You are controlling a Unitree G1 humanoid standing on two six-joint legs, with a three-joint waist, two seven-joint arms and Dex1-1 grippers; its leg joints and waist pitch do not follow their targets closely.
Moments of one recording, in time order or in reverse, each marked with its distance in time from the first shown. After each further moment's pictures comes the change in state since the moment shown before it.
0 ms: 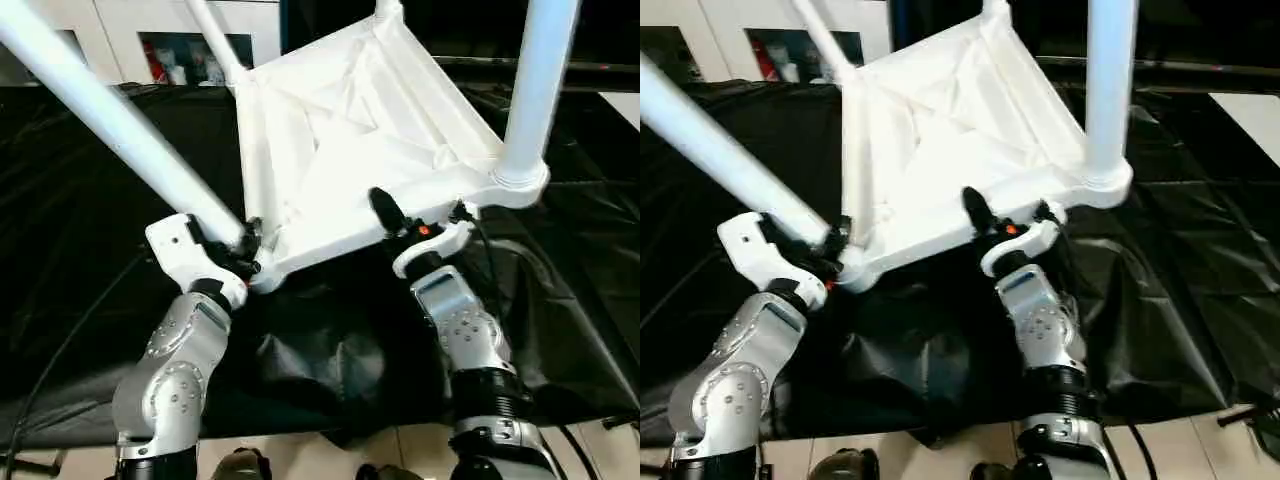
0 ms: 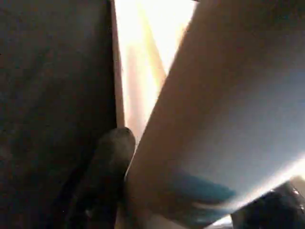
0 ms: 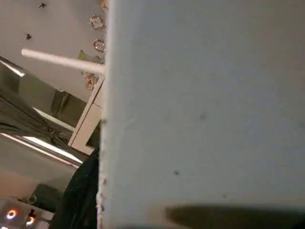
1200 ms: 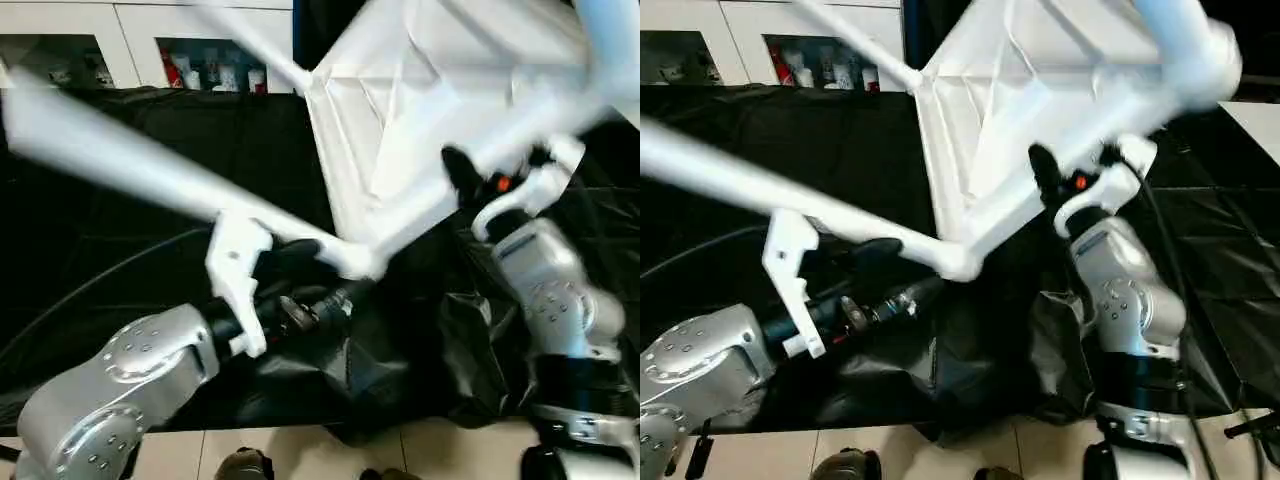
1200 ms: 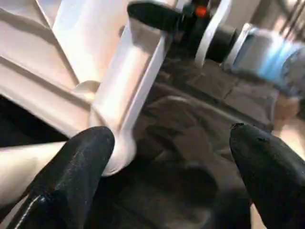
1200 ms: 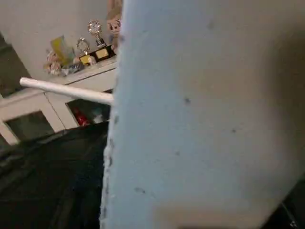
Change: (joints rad) left arm -0.008 0.487 -0.260 -0.469 -0.093 0.302 -0.349; right arm -0.014 -0.329 0.114 -0.384 -0.225 0.114 -0.182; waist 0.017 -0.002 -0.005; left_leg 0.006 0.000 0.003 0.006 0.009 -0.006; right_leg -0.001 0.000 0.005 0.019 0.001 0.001
